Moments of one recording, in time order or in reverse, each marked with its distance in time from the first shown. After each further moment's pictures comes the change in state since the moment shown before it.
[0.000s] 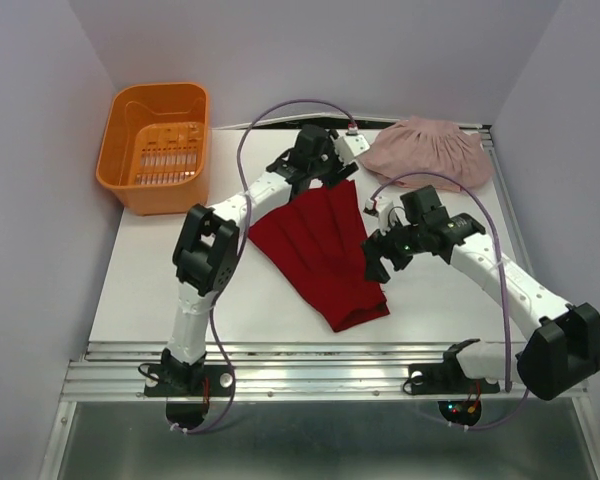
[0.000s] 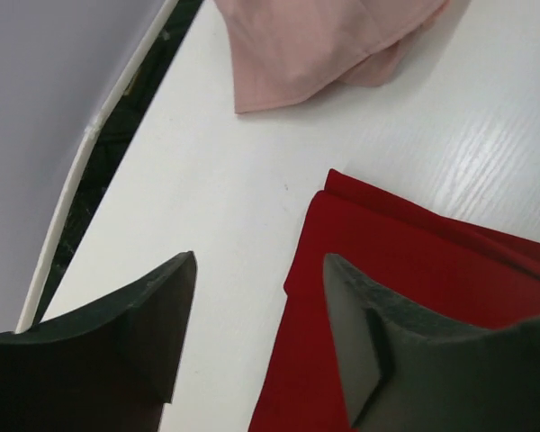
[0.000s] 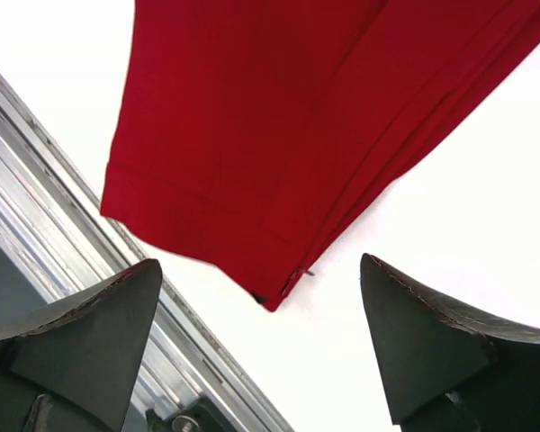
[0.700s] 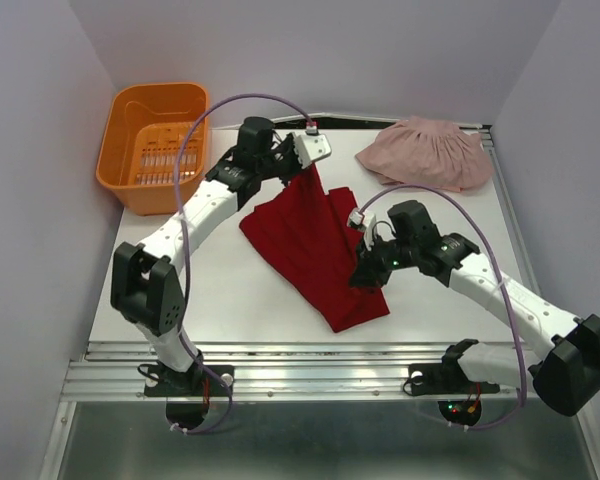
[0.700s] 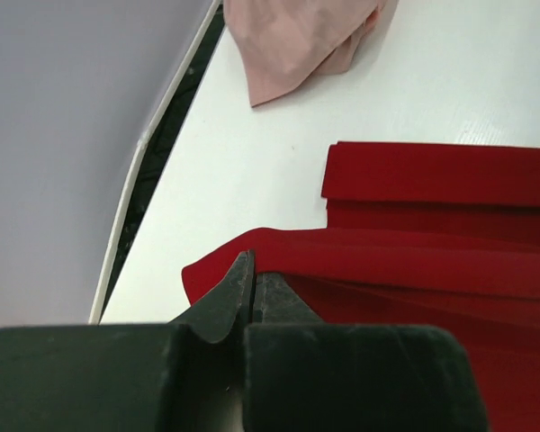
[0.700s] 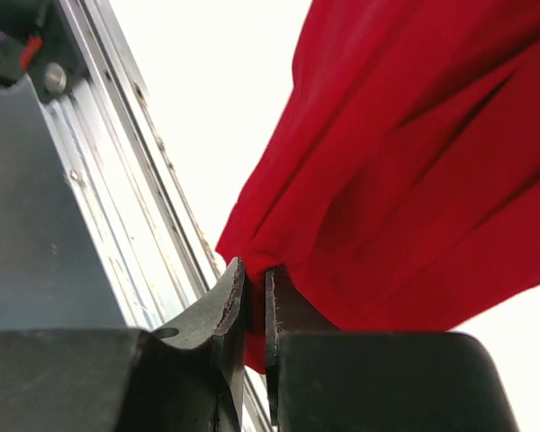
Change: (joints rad) left arm 0.146 -0.505 -0.309 -0.144 0.257 0.133; right arm 0.164 -0.104 -0.086 0.211 -0.161 0.141
